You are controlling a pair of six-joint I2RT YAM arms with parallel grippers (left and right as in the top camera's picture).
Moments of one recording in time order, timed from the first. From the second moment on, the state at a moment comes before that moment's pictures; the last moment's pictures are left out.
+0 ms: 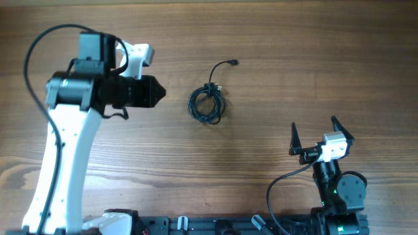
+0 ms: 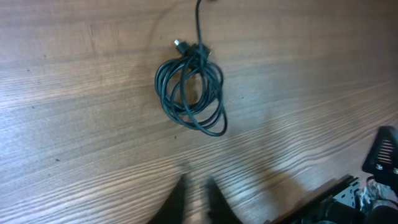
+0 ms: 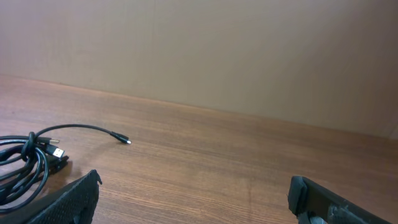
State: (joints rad) left arm -0.09 1.43 1.46 -1.18 0.45 -0.03; right arm 0.07 0.01 0.01 0.00 -0.06 -0.12
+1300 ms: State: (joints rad) left arm -0.09 1.69 1.46 -1.01 0.46 -0.25; right arm 0.07 0.01 0.01 0.00 -0.06 -0.12
